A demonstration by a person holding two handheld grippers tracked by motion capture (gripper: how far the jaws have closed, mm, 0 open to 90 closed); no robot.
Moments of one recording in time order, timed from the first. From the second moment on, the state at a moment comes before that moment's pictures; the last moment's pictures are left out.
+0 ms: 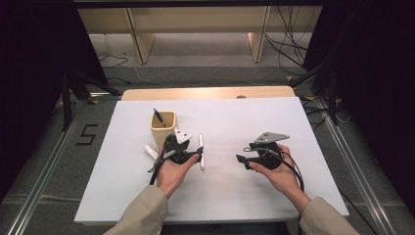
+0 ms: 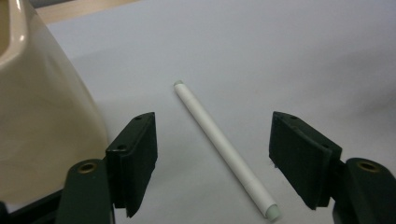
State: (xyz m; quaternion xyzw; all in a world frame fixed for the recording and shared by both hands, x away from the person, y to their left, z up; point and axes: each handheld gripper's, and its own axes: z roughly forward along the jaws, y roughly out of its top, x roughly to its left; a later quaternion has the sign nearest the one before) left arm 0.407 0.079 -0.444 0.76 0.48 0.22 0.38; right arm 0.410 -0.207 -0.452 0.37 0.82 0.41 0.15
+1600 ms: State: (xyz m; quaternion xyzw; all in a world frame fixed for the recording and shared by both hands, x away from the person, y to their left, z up) left arm 0.407 0.082 -0.451 0.72 0.54 0.18 0.38; right arm 0.407 -0.191 -0.457 0.38 0.82 0.41 0.13
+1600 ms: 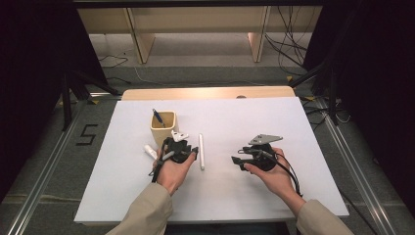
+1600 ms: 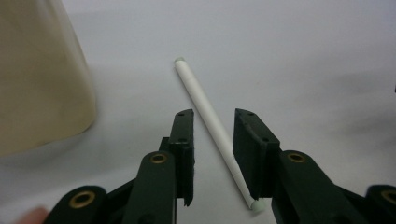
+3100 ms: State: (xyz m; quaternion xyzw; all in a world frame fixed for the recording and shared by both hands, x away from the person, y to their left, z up) left arm 0.477 0.031 -0.462 0.73 0.66 0.08 0.18; right arm 0.407 -0.191 -0.455 0.37 0.82 0.41 0.13
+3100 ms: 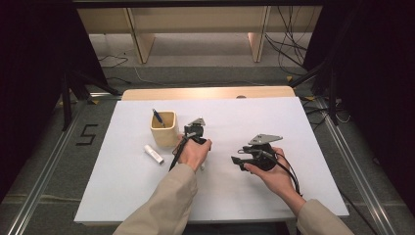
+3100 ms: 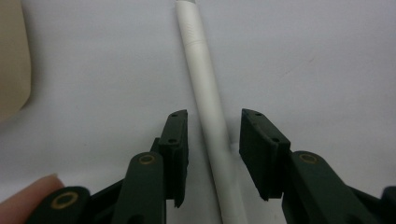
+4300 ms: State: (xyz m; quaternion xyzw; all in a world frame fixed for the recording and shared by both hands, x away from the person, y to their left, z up) left arm 0.479 0.023 -0.463 0.73 0.66 0.11 0.16; right arm 0.407 -0.189 -0.456 0.37 0.82 0.41 0.13
